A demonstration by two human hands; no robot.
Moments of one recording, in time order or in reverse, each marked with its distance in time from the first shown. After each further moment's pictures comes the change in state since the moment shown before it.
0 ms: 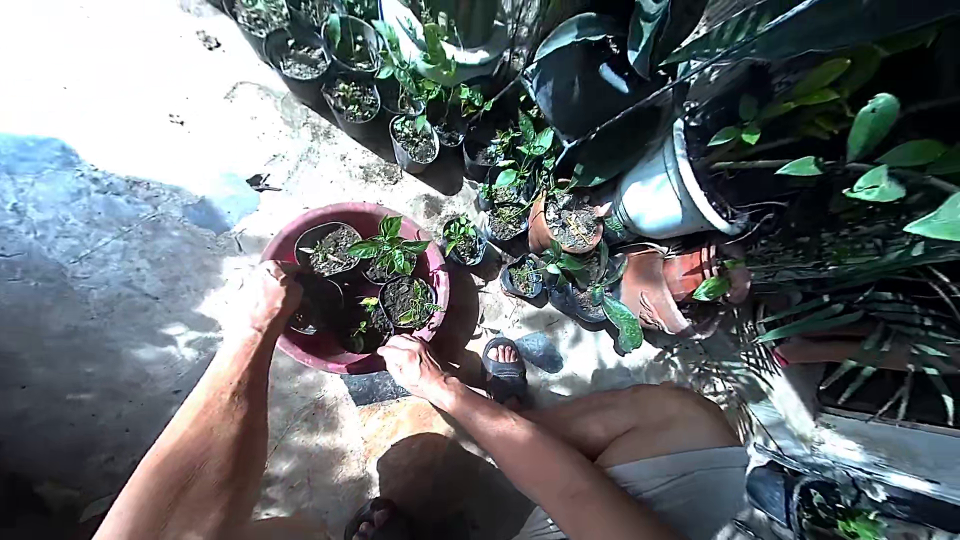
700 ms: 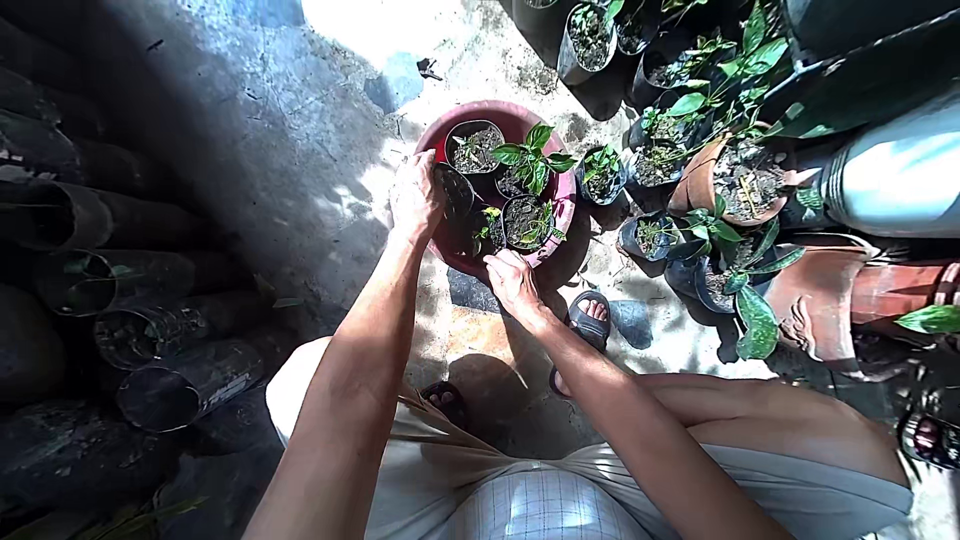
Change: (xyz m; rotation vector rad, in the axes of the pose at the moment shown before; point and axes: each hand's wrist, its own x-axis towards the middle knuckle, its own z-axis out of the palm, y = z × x) left_hand -0.044 -0.001 0.015 -0.115 0.284 0.028; right_hand -0.015 -0.021 -0.016 -0.121 -0.064 -0.022
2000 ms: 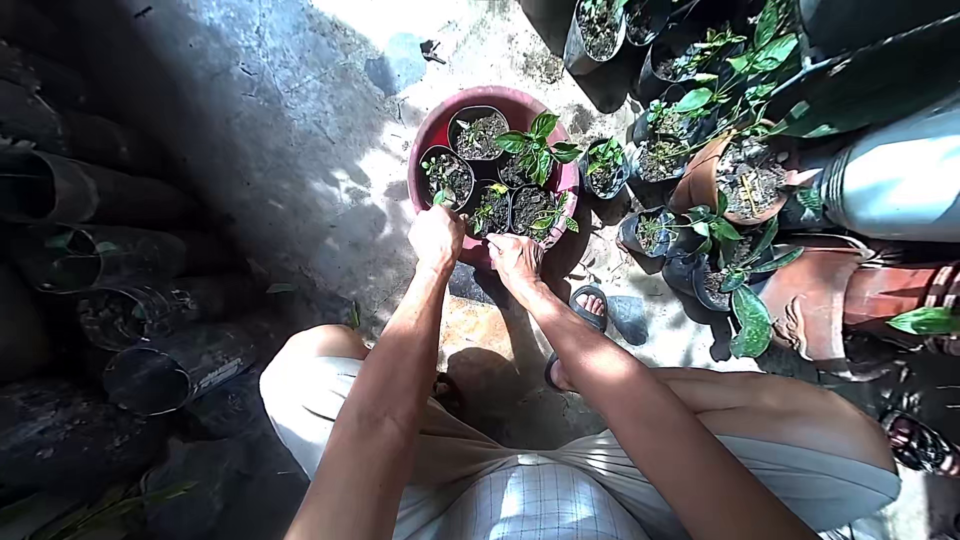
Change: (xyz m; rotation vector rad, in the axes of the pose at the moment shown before) left_hand -0.063 0.028 0.026 0.072 -0.305 -0.416; right_hand 0.048 0.003 0.010 -0.261 -0.112 0.270
